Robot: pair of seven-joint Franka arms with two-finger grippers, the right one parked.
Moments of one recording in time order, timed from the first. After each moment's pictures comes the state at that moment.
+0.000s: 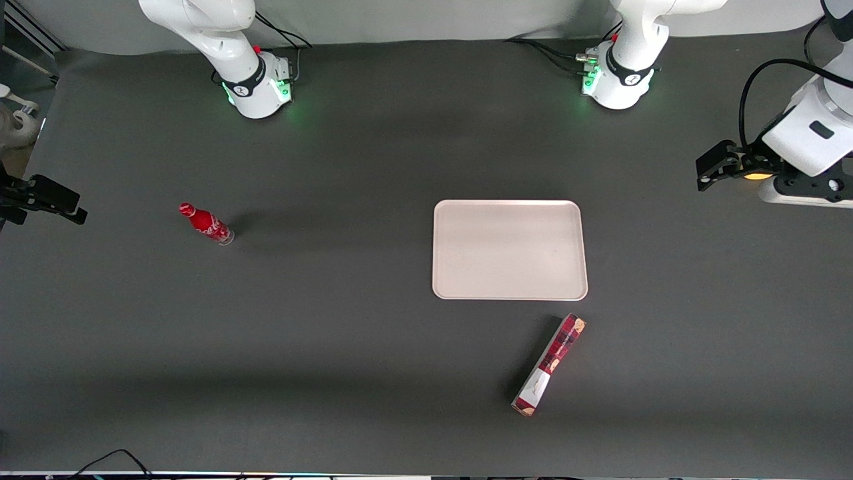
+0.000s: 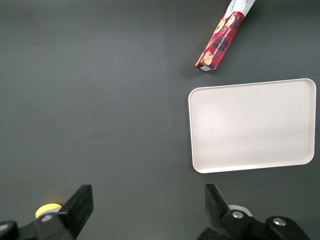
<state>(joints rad) -0.05 -0.02 -0.07 -1.61 0.00 1.59 -0.02</state>
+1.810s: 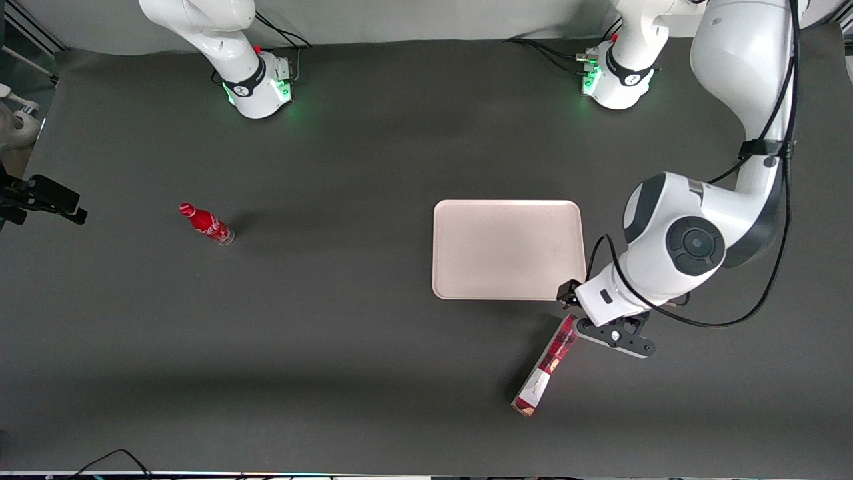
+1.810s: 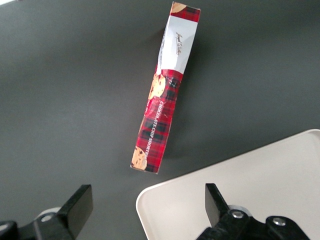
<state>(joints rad) -0.10 0.55 -0.26 -1.47 0.10 2.09 -0.01</state>
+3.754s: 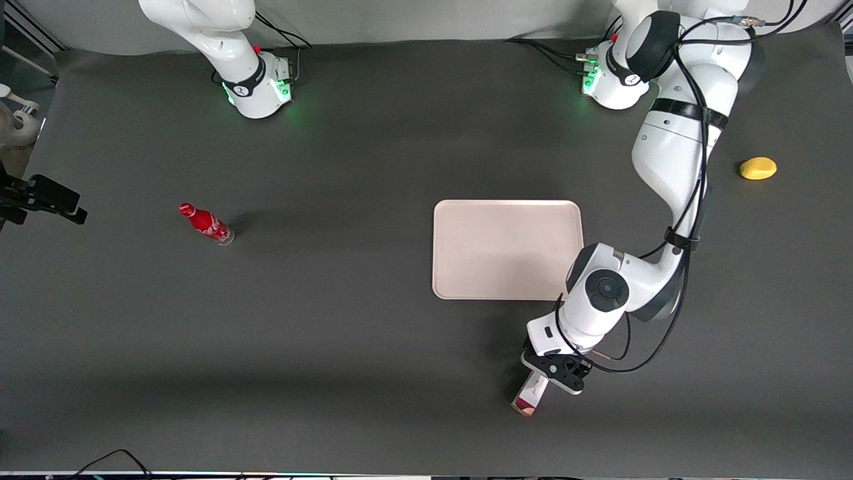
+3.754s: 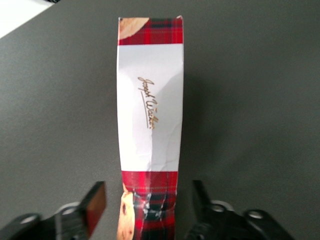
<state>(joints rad) -0.16 0.97 -0.24 -1.29 0.30 2.53 0.09</state>
